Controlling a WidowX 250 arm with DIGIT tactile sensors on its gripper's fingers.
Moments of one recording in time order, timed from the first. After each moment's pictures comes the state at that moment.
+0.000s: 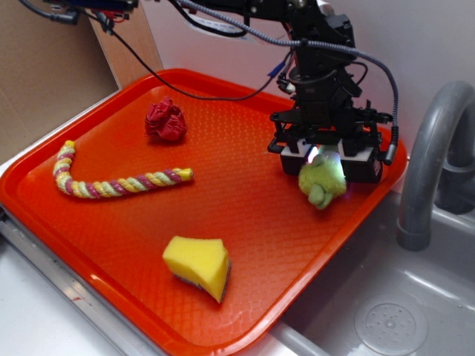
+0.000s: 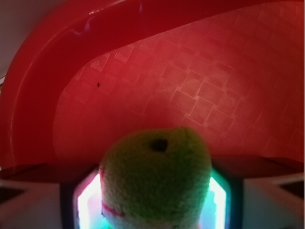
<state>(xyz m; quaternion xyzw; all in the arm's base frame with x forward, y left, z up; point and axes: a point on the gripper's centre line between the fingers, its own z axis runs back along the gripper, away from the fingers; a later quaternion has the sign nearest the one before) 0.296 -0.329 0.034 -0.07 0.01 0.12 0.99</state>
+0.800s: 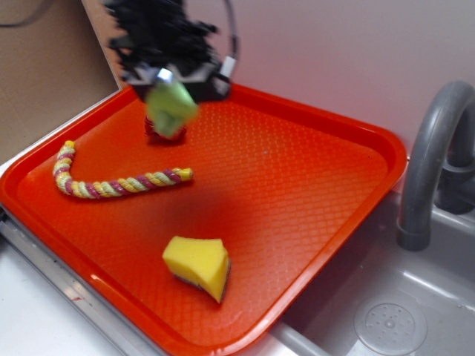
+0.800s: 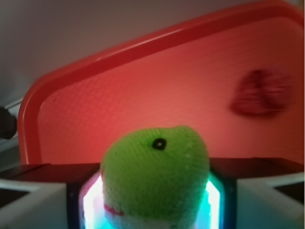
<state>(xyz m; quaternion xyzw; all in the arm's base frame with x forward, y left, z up) 0.229 -0.207 0.152 -0.08 -0.13 0.15 0.98</state>
